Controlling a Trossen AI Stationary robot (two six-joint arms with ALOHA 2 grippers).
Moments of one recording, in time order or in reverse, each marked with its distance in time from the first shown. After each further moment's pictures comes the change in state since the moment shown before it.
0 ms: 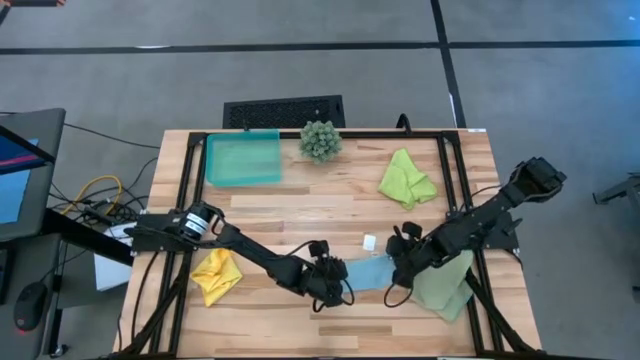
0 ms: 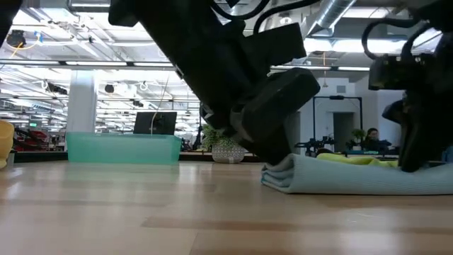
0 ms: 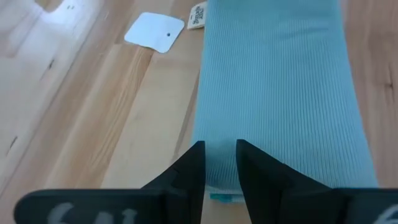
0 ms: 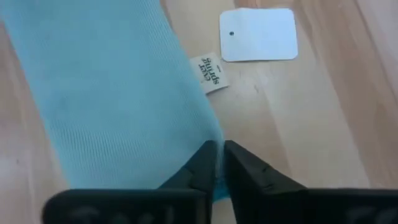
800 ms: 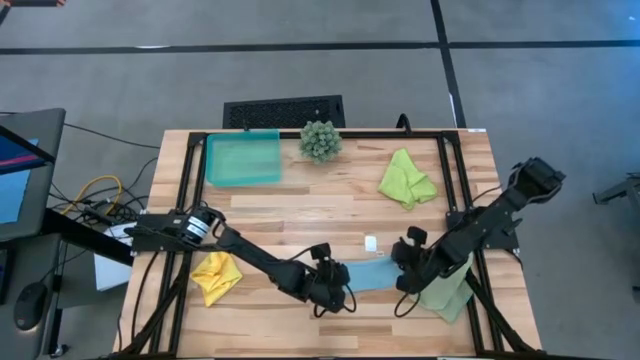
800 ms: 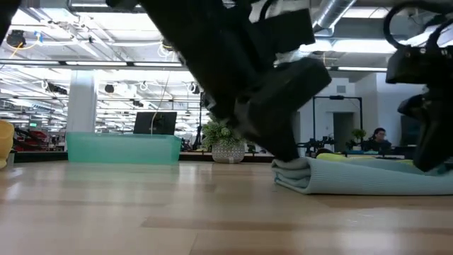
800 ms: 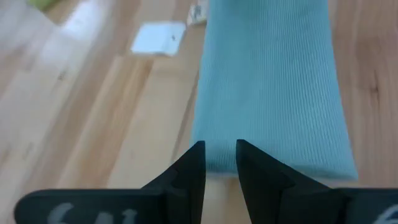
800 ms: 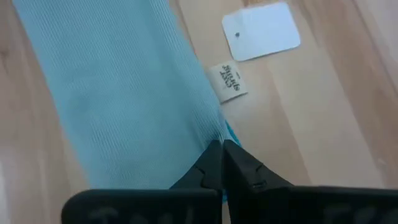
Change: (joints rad) left arm -0.023 0.023 0.082 -0.089 -0.054 0.005; right arm 0.118 0.015 0.018 -0.051 0.100 0.125
